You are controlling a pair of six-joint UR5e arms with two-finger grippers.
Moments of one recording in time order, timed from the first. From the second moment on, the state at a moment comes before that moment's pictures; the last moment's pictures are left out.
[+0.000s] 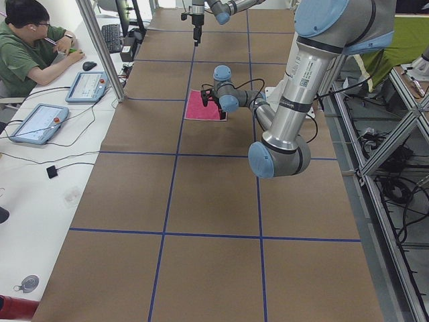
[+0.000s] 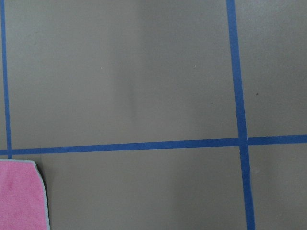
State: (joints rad) left arm -0.50 -2.04 -1.70 -1.95 -1.95 -1.52; right arm 0.99 -1.27 1.68 -1.12 2.35 1.08
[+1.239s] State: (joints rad) left arm -0.47 -2.06 -1.65 -1.95 -1.95 -1.51; right arm 0.99 -1.27 1.67 -1.12 2.36 1.08
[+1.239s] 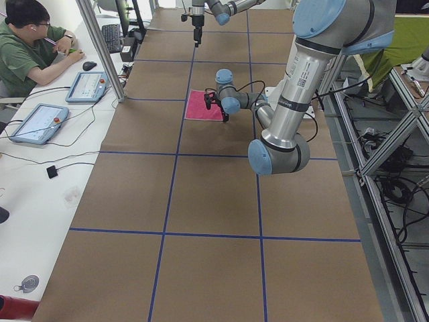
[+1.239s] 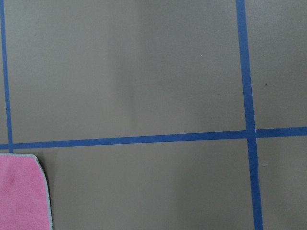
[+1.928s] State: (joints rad) left arm -0.47 -2.06 -1.65 -1.95 -1.95 -1.52; right arm 0.99 -1.27 1.67 -1.12 2.36 1.08
